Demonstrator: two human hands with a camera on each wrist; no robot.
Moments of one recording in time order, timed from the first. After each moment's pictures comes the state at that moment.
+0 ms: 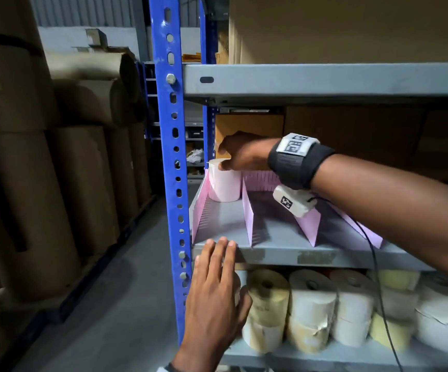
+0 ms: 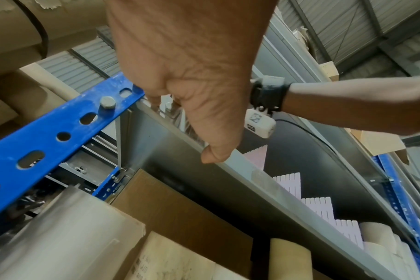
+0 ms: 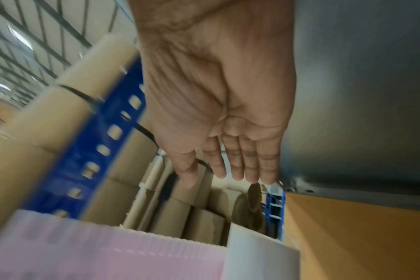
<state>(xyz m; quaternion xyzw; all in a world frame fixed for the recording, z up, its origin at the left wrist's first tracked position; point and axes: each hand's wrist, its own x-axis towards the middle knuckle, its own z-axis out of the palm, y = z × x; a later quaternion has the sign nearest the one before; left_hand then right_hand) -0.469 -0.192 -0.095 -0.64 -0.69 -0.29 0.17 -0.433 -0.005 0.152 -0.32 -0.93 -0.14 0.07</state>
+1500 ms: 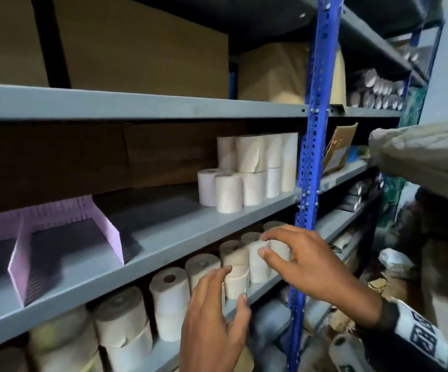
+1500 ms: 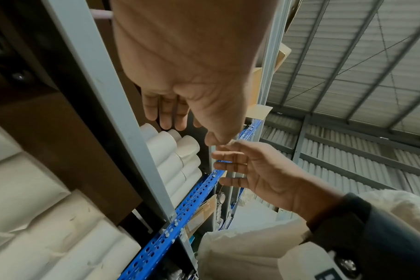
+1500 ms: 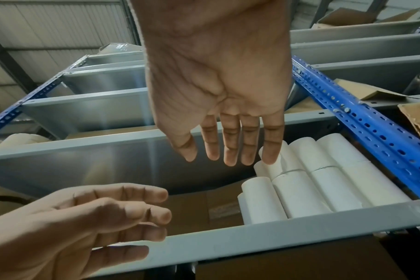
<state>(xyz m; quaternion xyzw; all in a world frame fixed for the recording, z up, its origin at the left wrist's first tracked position) 0.114 -0.064 -0.072 -0.75 -0.42 -0.48 -0.16 0.311 -0.077 0.014 -0.62 -0.71 -0.04 0.34</state>
